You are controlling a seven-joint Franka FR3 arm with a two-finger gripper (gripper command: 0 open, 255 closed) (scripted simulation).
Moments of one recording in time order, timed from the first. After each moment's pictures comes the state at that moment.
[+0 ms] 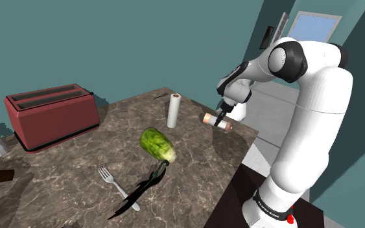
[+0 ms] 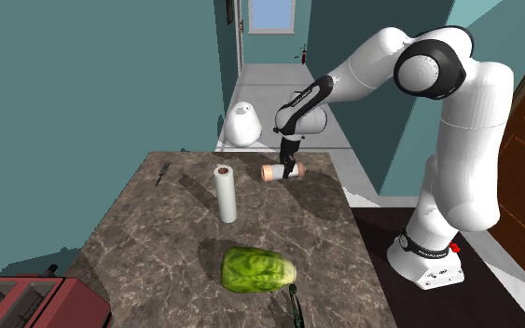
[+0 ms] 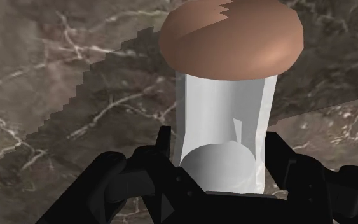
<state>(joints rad) -0.31 0.25 -0.47 -2.26 0.51 2.44 -1.30</state>
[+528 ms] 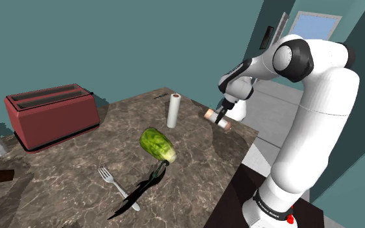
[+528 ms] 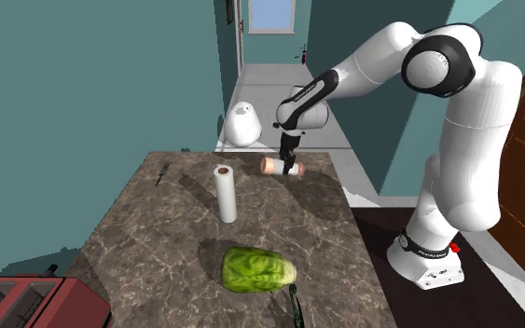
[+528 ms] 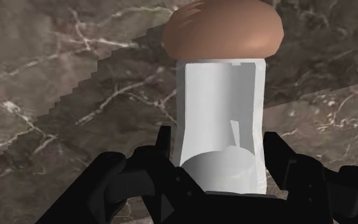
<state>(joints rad) -0.29 0.21 -0.49 -2.25 0.46 2.40 -1.26</state>
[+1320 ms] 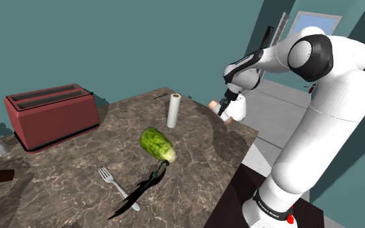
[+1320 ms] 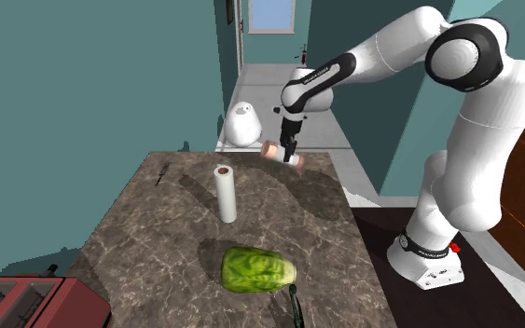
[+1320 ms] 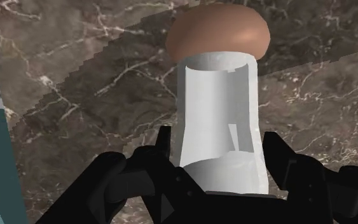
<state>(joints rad) -0.27 0.08 -0.52 -2.22 0.33 2.28 -1.15</state>
